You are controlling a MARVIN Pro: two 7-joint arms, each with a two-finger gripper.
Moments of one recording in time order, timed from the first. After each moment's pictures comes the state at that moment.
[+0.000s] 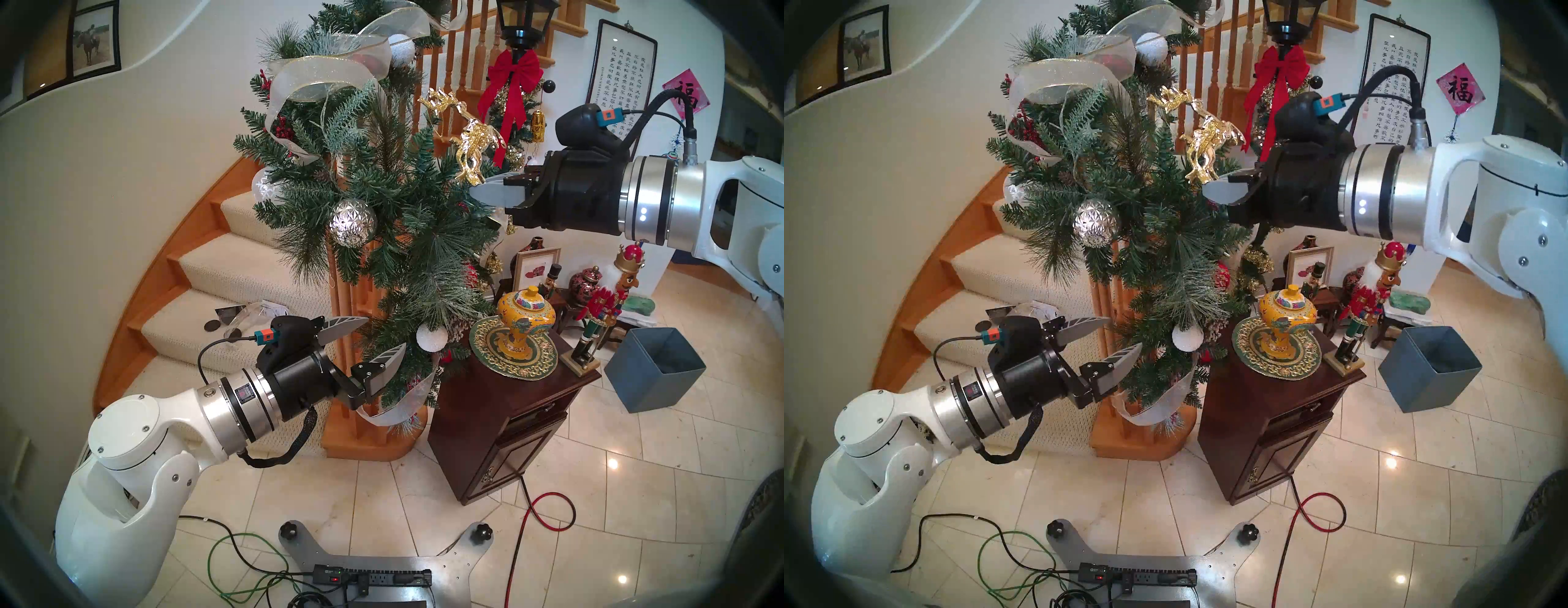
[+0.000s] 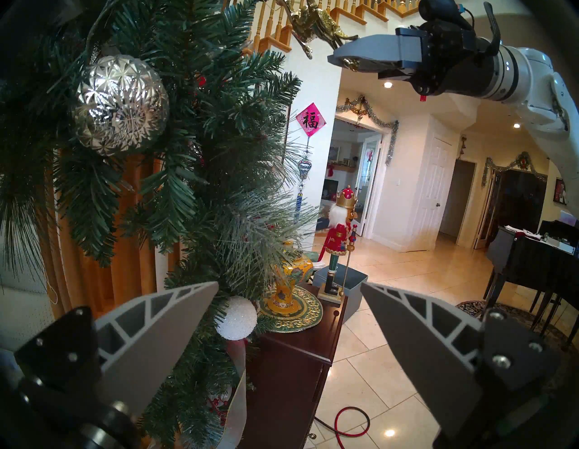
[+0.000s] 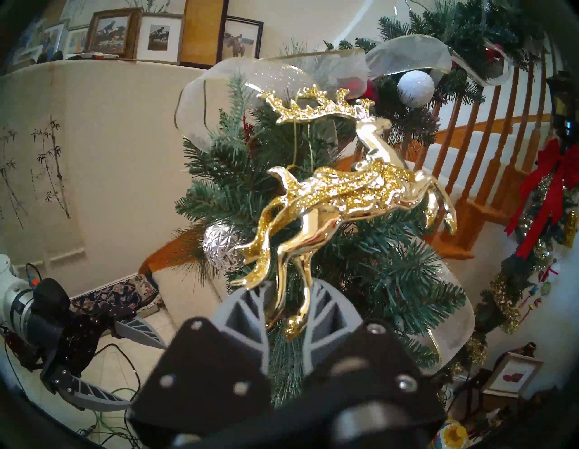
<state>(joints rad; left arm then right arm) 2.09 -1.06 -1.67 -2.40 -0.61 0.35 -0.52 -1.47 -0.10 1.82 -2.40 1.61 0.55 -0.03</state>
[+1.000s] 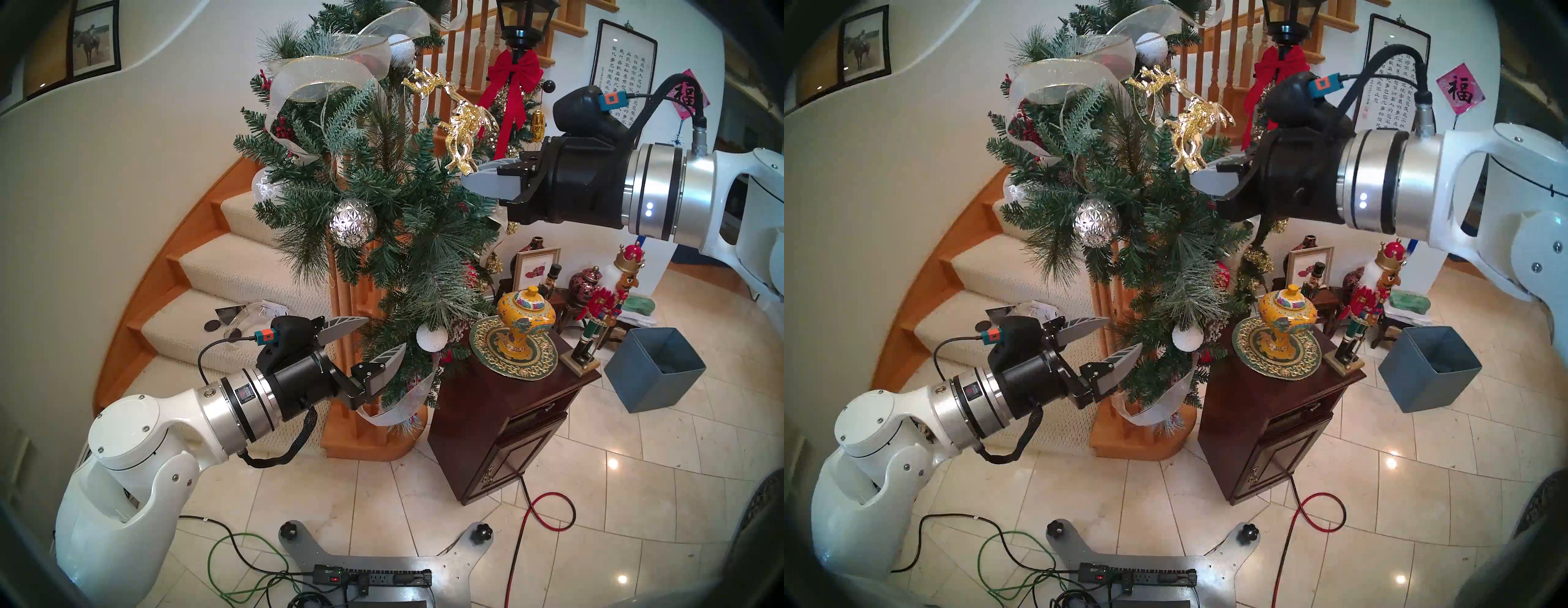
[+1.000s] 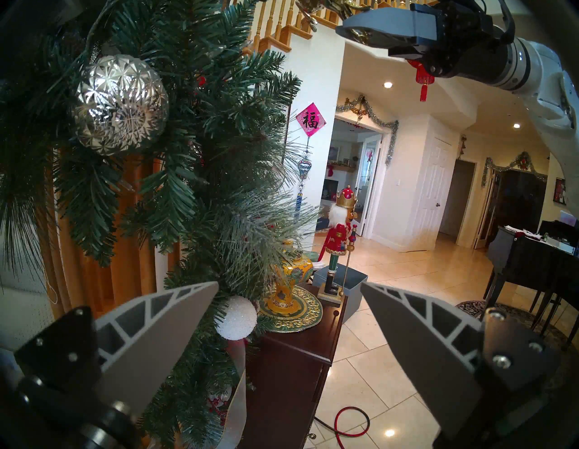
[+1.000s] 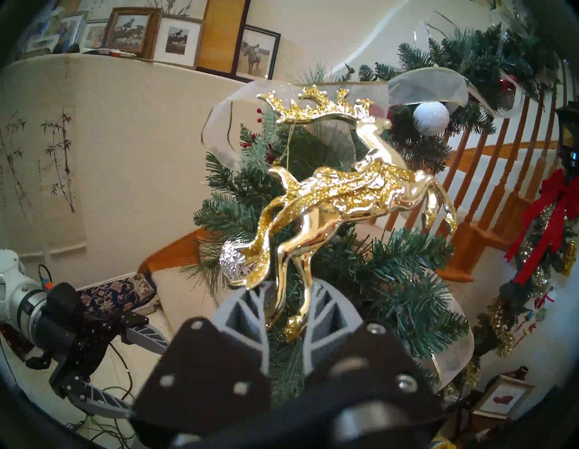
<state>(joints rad) 2.09 -1.06 -1.67 -2.40 -0.61 0.35 -0.52 -1.42 -0.10 1.82 -2.45 1.60 0.55 -0.04</state>
